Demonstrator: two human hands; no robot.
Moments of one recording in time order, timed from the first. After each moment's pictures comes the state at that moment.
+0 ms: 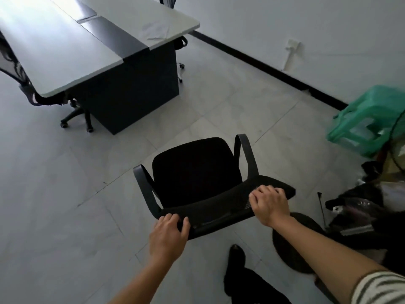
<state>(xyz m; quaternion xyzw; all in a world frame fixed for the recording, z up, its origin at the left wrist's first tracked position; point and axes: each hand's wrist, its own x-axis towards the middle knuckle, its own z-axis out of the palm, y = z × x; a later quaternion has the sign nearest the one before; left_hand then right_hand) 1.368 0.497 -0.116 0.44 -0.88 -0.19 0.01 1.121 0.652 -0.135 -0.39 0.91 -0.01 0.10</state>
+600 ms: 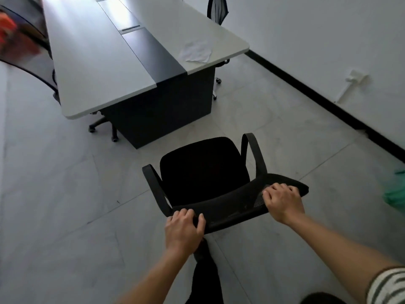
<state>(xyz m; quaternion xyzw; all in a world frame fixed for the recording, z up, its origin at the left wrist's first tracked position) 1.170 0.252 -0.123 0.50 -0.85 -0.17 0.01 0.900 0.359 -0.132 -0.45 0.89 0.01 0.11</state>
